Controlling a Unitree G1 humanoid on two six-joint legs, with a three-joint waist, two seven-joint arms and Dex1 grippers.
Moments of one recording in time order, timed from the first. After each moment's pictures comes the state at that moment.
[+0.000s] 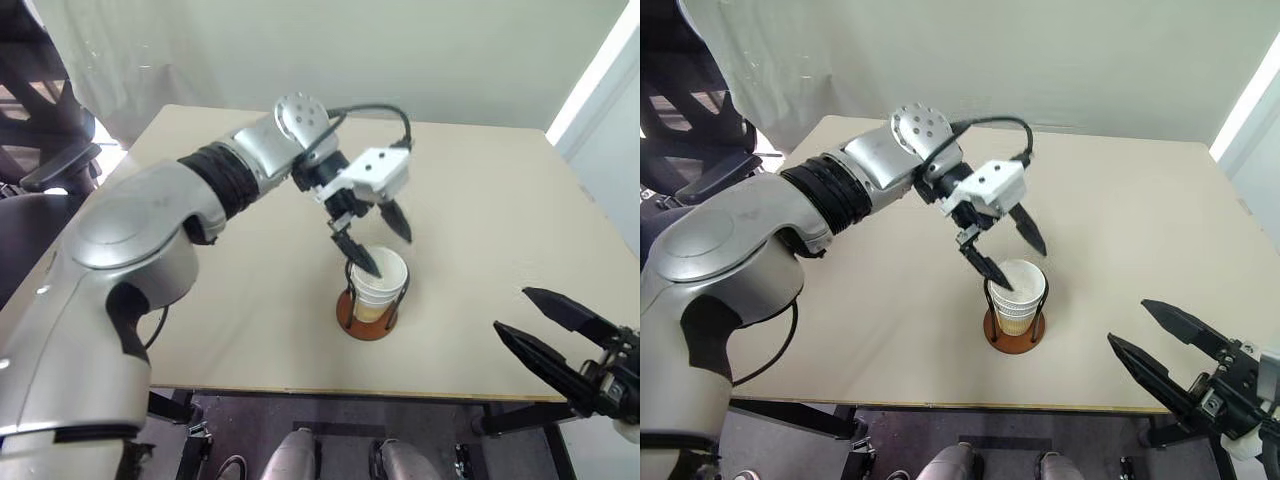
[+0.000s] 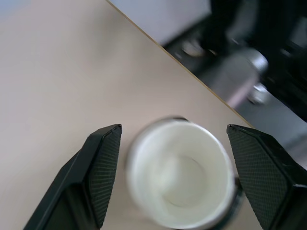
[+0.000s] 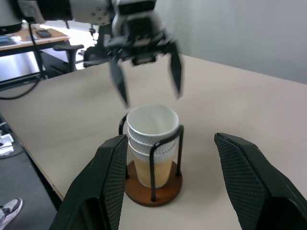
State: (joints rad) left arm -1.73 0.55 -1.29 0.85 -1.02 -0.21 -1.58; right arm 0.76 -0.81 -0.81 -1.03 1.19 0.28 0.52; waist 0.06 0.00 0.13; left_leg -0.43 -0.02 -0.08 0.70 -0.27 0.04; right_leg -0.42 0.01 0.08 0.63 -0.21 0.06
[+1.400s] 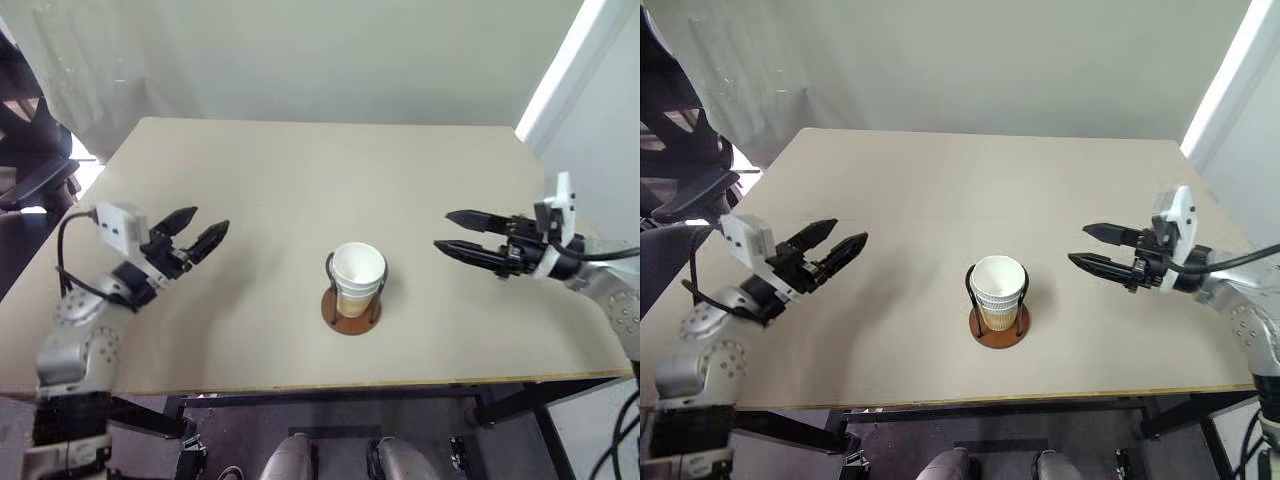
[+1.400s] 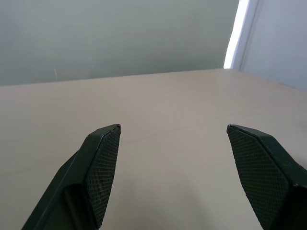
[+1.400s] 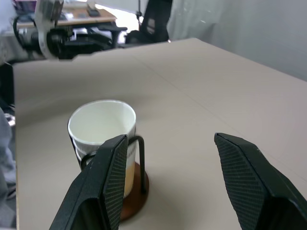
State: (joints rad) left arm -0.23 0.65 0.34 -0.03 -0.68 0.27 -0.64; right arm -0.46 -0.86 -0.09 -0.16 0.76 0.50 0.97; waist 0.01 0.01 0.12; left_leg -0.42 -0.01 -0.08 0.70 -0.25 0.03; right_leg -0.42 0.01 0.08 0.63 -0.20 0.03
